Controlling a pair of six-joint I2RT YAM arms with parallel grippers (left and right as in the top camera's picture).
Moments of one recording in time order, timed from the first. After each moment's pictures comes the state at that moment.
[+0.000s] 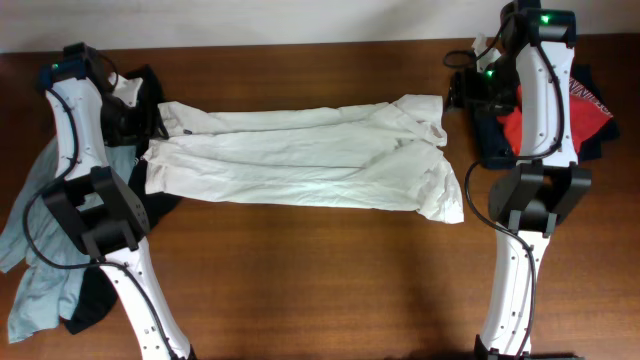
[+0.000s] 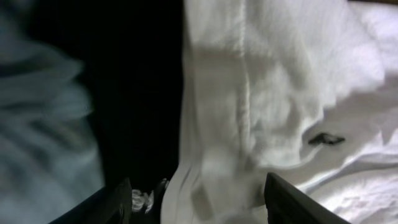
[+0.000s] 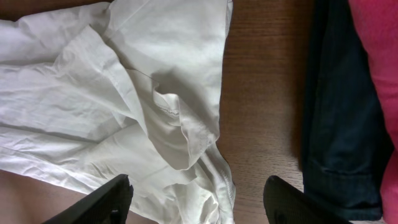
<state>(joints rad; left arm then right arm) 0.31 2.59 2.49 -1.42 0.26 0.28 -0.13 2.57 2.75 -1.69 -0.28 -0.08</state>
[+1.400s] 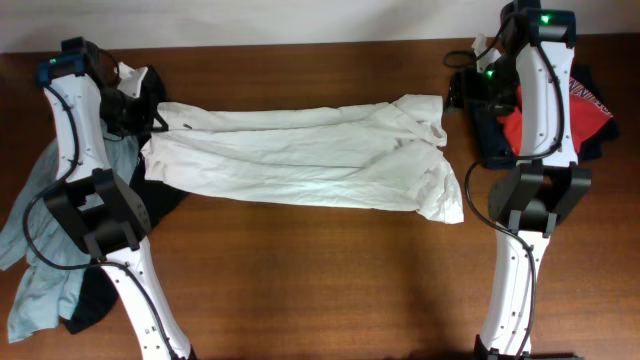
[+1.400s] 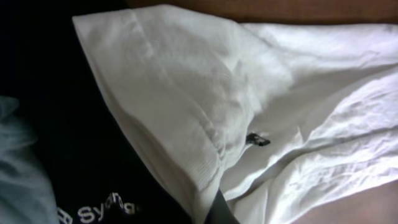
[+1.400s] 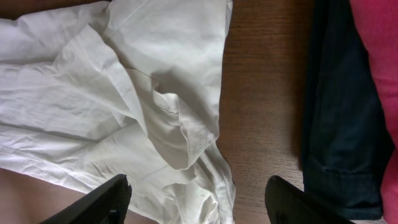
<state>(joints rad) 0.30 2.59 2.57 -1.49 0.44 0.32 -0.13 2.57 2.75 -1.69 -0.28 -0.08</state>
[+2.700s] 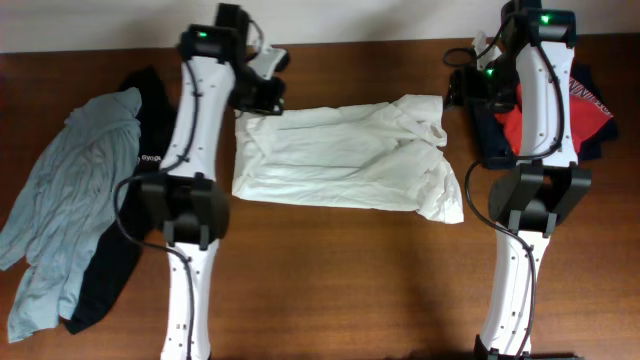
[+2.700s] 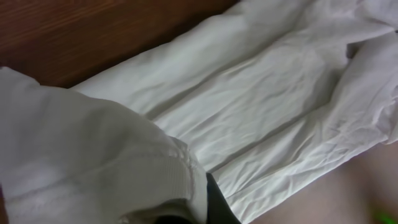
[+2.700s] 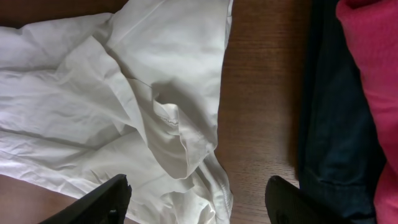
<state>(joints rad) -0.18 2.59 2.71 -1.48 0.40 0.20 -0.13 2.57 2.75 -1.66 -0.28 -0.09</state>
